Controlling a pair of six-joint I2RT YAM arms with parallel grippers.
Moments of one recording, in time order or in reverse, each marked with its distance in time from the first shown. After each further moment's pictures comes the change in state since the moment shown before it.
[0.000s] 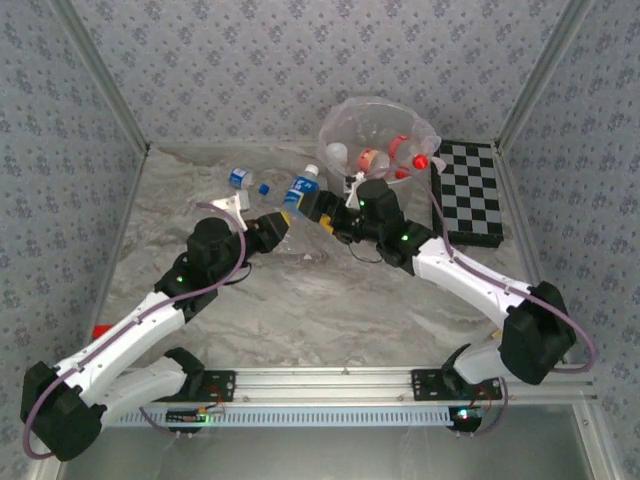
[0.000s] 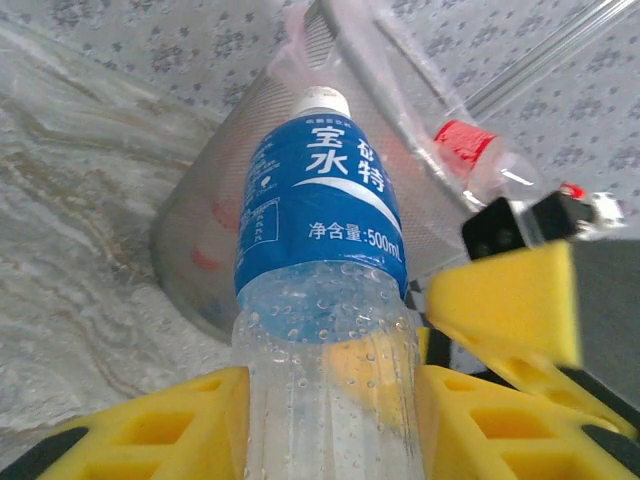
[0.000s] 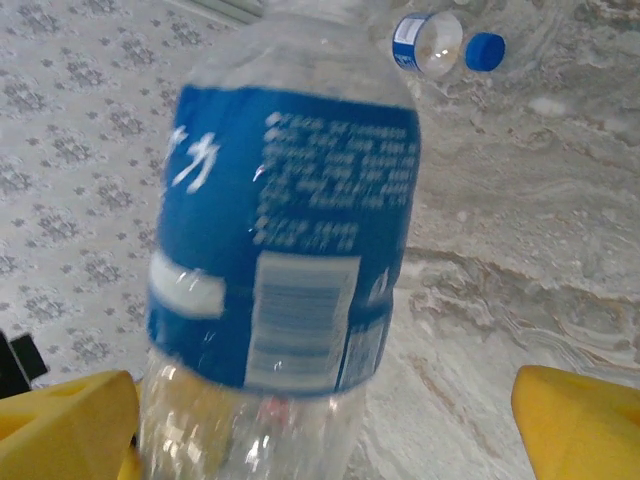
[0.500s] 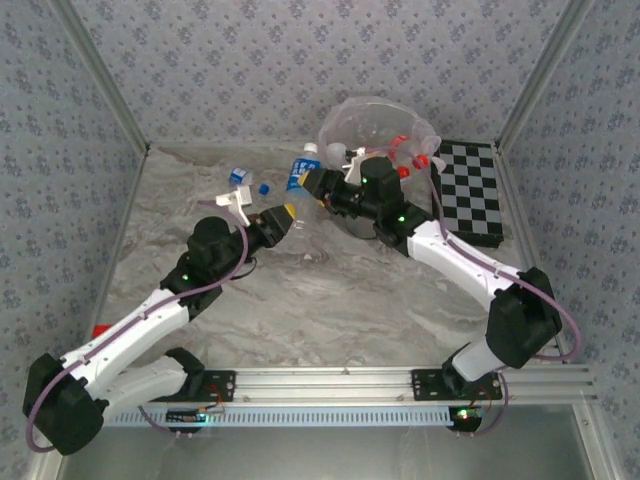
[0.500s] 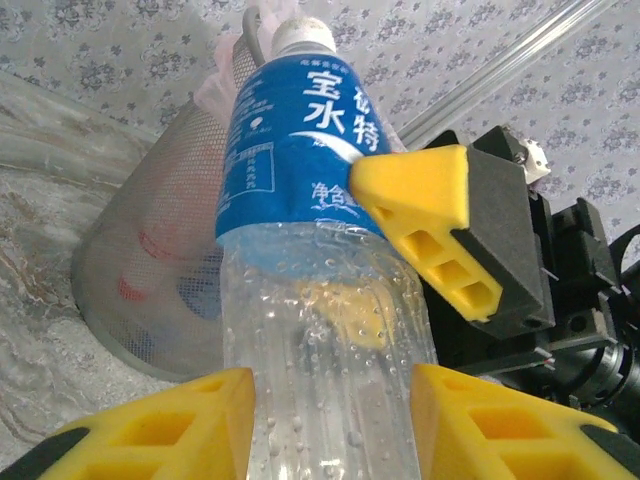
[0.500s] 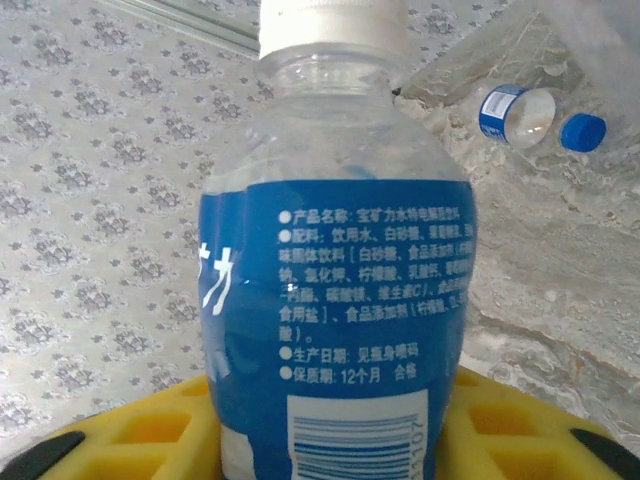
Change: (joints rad) left arm -0.012 0.038 -0.010 0.148 0.029 -0.048; right arm -0.065 0.091 0.136 0.101 -0.074 0.030
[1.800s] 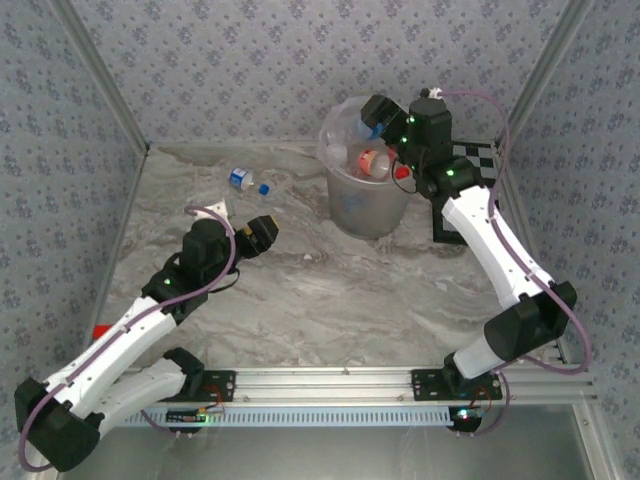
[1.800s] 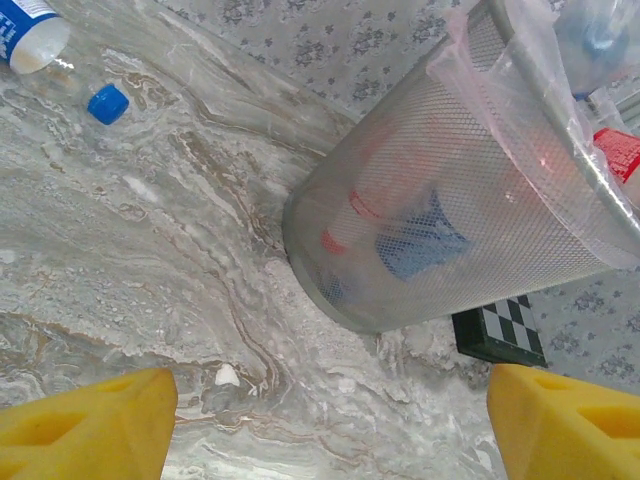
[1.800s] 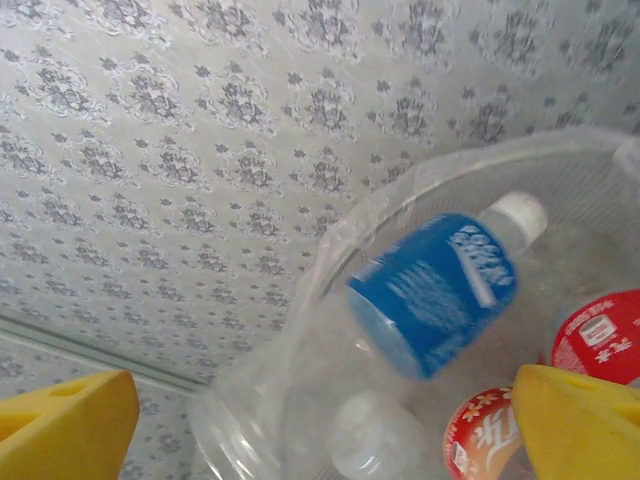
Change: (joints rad) left arm 0.047 -0.097 0.053 -0.458 -0.184 0.050; right arm -0.223 0.007 0.442 -0.481 0.510 -0.318
